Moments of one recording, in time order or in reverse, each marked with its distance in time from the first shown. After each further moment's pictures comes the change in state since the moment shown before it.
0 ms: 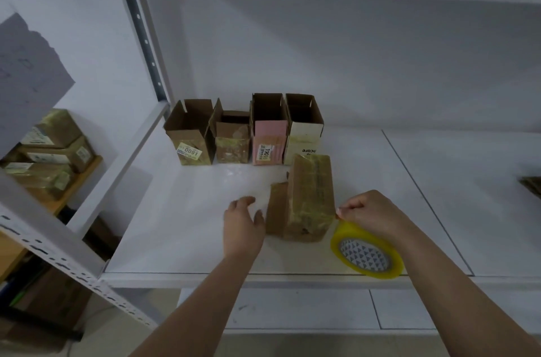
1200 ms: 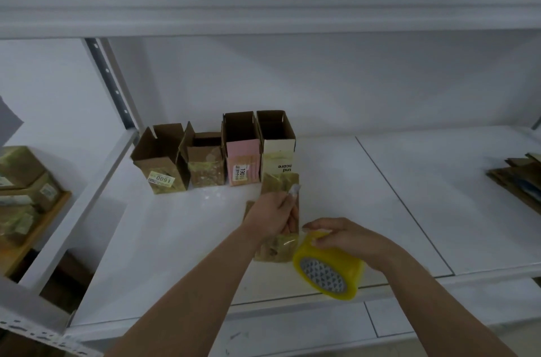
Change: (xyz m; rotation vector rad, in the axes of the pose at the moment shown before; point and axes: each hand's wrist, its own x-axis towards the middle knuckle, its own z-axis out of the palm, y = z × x) left_hand 0.027 0.100 0.010 -0.159 -0.529 0.320; right_hand -0.005 0.012 0.005 0.422 -0.307 -0.026
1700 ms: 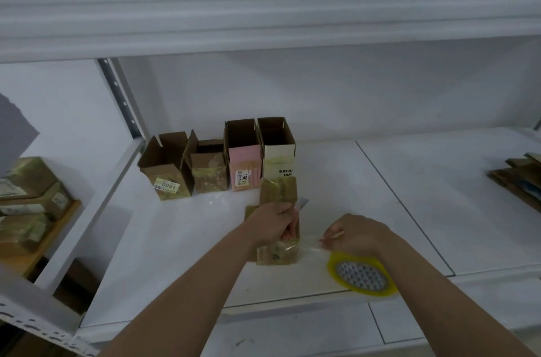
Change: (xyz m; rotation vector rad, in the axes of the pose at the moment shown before) left_hand -0.012 0.008 -0.006 0.110 -0.159 -0.039; right_hand -0.007 -0.010 -0.016 -0.719 0.124 0.091
